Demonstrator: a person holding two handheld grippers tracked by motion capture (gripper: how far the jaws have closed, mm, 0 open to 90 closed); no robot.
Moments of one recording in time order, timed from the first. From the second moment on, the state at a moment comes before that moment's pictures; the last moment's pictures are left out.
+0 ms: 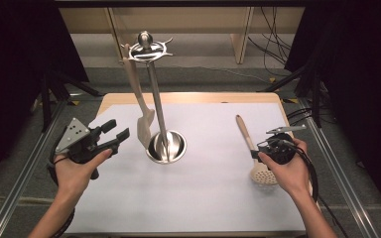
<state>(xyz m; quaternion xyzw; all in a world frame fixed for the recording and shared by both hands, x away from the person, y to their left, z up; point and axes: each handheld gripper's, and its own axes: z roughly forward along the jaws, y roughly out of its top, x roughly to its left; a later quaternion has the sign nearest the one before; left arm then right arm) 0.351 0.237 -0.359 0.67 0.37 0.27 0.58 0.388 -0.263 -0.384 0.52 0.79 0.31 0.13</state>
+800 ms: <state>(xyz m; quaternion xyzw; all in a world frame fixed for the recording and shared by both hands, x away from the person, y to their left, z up) 0.353 0.242 -0.368 0.67 0.38 0.27 0.58 0.446 -0.271 -0.427 0.58 0.79 0.19 0.09</state>
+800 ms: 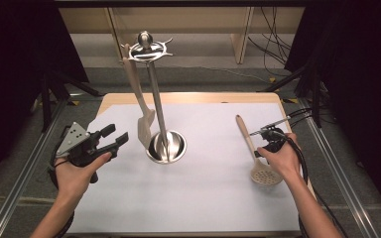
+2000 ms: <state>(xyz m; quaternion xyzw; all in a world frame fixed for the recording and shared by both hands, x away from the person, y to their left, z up) 0.353 0.244 -0.368 0.67 0.38 0.27 0.58 0.489 -0.255 -0.453 0.58 0.80 0.12 0.05</state>
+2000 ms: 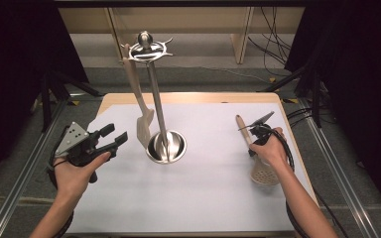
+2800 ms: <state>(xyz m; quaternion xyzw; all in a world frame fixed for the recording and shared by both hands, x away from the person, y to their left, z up) 0.350 0.227 -0.367 0.68 0.36 0.26 0.58 0.459 -0.263 -0.440 0.61 0.76 0.21 0.07</state>
